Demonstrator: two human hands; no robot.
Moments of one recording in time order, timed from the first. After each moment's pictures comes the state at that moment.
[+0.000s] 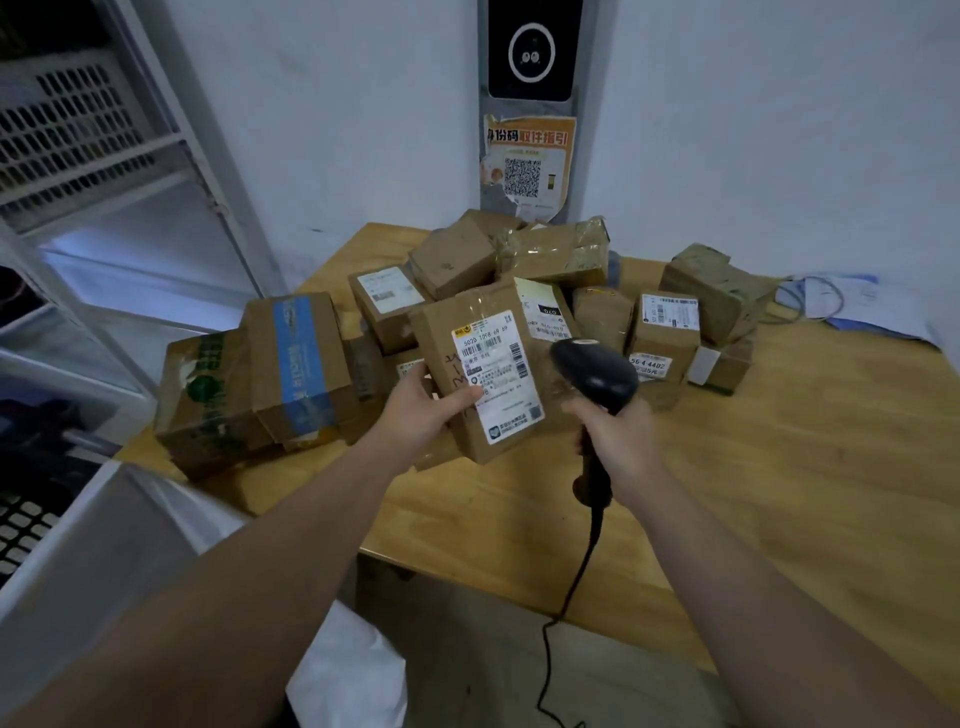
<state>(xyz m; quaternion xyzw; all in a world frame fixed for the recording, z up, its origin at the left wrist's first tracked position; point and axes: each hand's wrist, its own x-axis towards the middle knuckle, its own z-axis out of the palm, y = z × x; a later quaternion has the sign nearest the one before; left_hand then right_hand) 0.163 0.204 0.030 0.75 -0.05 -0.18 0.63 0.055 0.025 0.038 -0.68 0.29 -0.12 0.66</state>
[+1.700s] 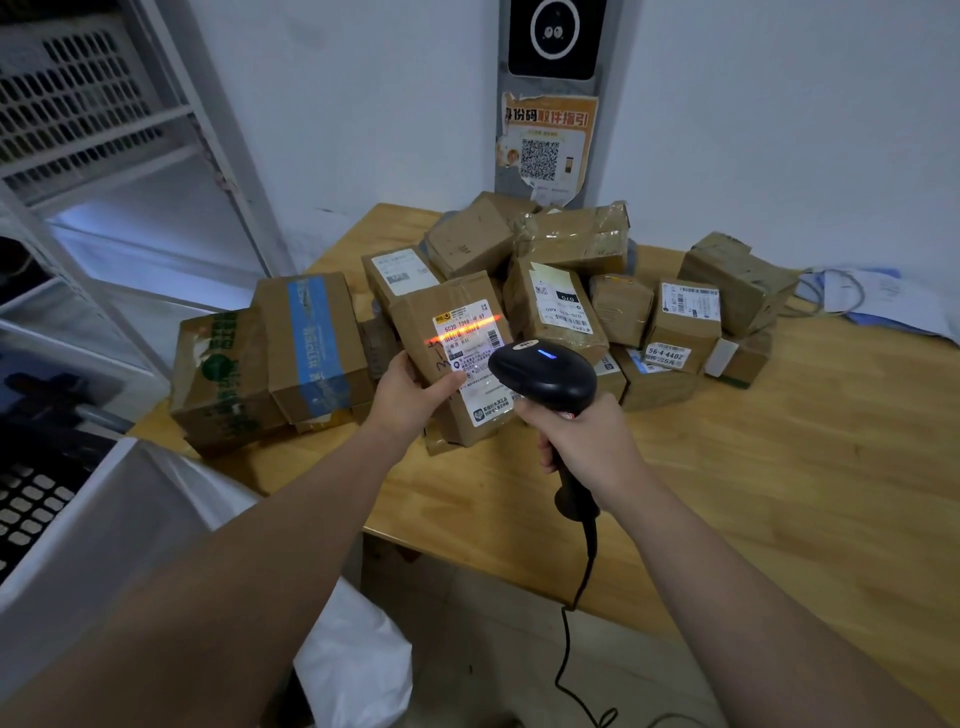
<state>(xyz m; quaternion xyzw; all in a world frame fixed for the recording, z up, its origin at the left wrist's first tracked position) 0.172 0.229 0.016 0.78 -0.02 -0.10 0.61 0.049 0.076 0.057 -0.75 0.19 -0.07 0.63</state>
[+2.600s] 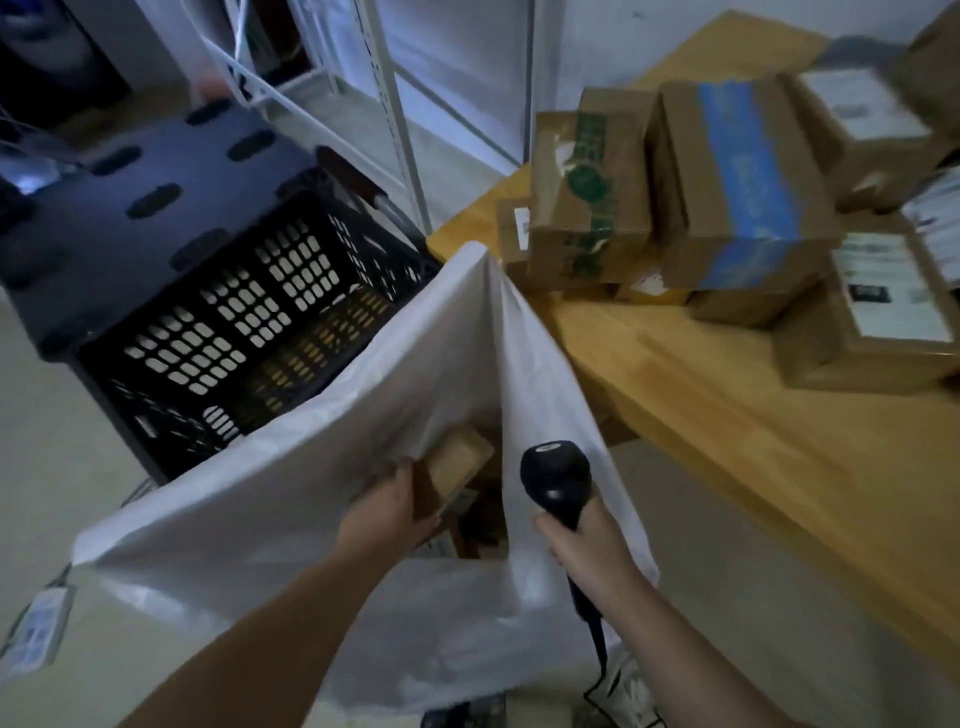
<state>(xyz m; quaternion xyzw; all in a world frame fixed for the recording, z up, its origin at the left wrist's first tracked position) 0.051 0.609 -0.179 0.96 0.10 -0.24 0.13 0.048 0.381 -0.151 -0.78 0.12 0.27 0.56</state>
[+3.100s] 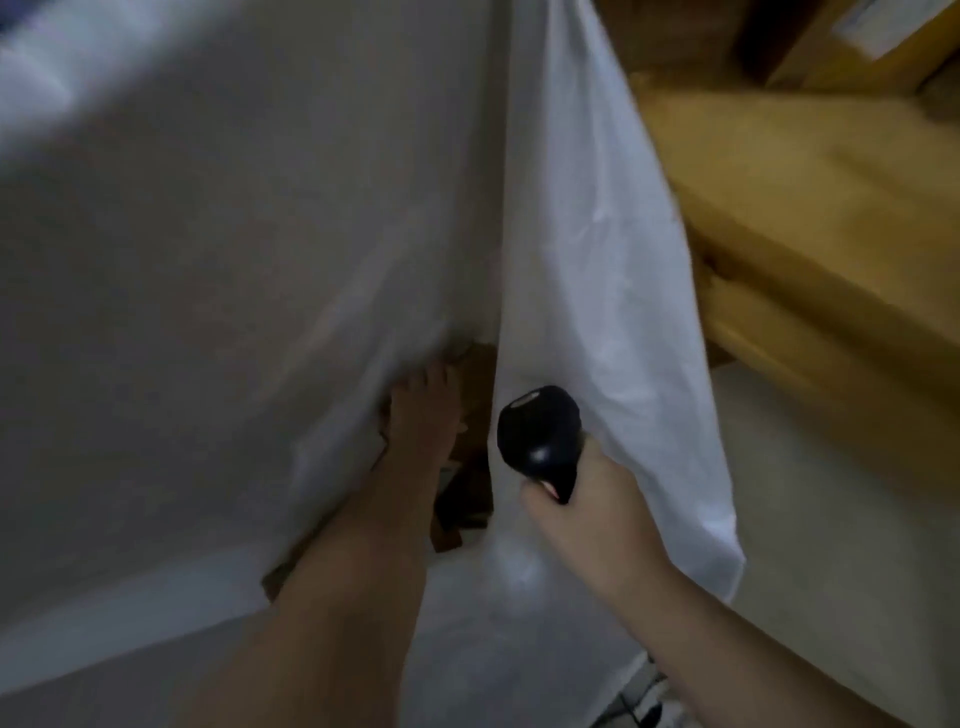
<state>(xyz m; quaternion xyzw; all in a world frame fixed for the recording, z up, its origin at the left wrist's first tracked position) 0.179 0.585 -0.431 0.98 0.00 -0.19 0.01 0.093 0.412 -0.322 -0.91 0.04 0.15 0.39</state>
